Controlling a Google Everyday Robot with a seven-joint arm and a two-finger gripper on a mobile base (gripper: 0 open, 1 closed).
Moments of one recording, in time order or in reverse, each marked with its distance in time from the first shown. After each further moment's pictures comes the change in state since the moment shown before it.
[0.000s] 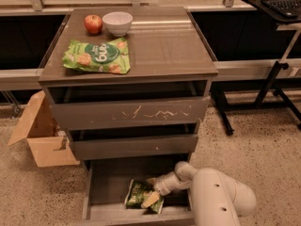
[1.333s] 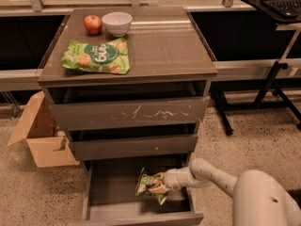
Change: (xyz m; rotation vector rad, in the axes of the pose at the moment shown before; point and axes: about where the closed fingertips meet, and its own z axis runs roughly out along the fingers) arm -0.066 0.044 -0.093 0.087 -0.167 -0.236
